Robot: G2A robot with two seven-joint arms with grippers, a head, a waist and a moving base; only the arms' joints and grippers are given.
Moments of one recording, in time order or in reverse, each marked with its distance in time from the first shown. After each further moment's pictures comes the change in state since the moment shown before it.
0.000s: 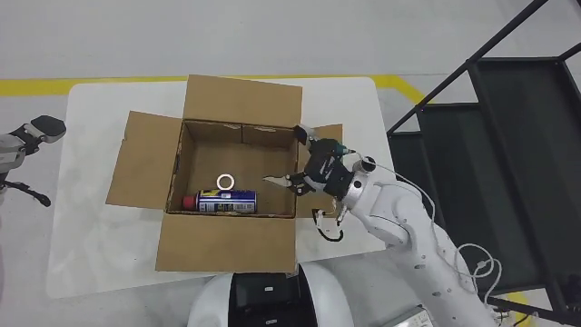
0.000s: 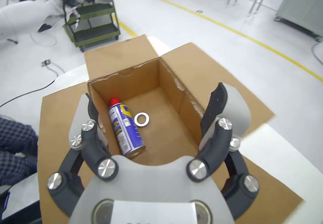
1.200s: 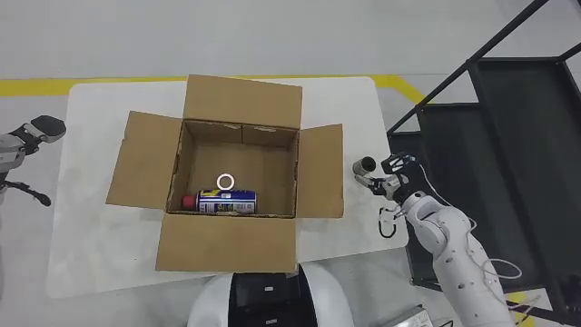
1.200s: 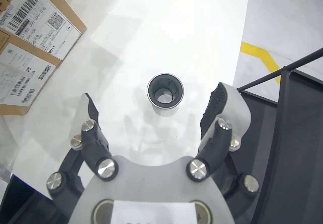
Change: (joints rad) left arm 0.000 0.000 0.000 0.000 0.000 0.000 0.000; right arm -0.058 0.023 0.249 0.536 -0.032 0.098 -0.006
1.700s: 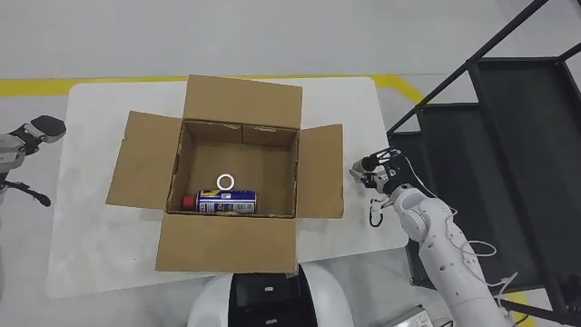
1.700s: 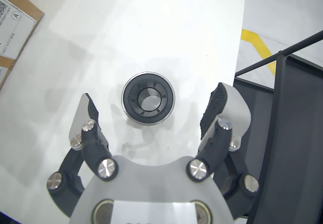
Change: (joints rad) left arm 0.000 0.000 0.000 0.000 0.000 0.000 0.000; right arm 0.137 -0.017 -0.104 0.177 -0.034 0.120 0.001
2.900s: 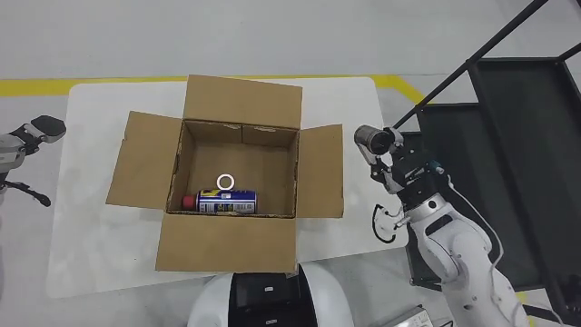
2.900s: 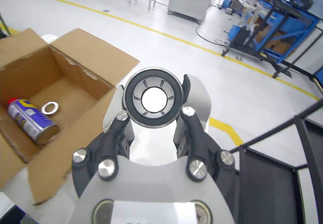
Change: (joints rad) left arm 0.000 0.000 0.000 0.000 0.000 0.000 0.000; right arm -0.380 0.023 0.118 -0.833 -0.091 0.005 -0.141
